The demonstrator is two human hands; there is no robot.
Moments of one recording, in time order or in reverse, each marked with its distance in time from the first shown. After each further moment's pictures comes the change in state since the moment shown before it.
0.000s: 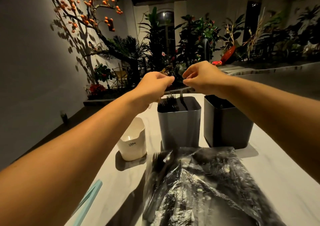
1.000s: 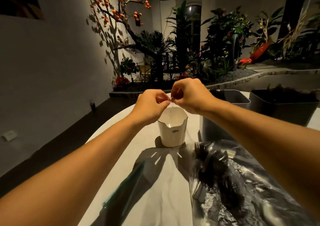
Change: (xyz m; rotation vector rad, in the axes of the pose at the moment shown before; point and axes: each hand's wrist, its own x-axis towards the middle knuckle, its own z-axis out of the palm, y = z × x) left_hand -0.072 -0.091 -0.091 0.335 0.156 0.045; right_hand -0.024 -0.084 0.127 -0.053 -0.070 -0.330
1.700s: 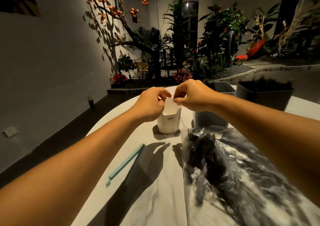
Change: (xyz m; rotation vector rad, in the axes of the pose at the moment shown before) left_hand -0.040 0.022 -0.004 0.160 -0.103 0.044; right_hand -0.045 -0.009 -0.023 0.022 -0.188 0.070
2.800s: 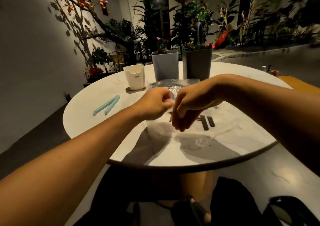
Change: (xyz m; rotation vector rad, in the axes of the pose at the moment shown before) left_hand -0.225 0.118 0.075 -0.063 -0.243 0.198; right_hand -0.287 -0.042 -0.029 0.265 -0.716 0.406
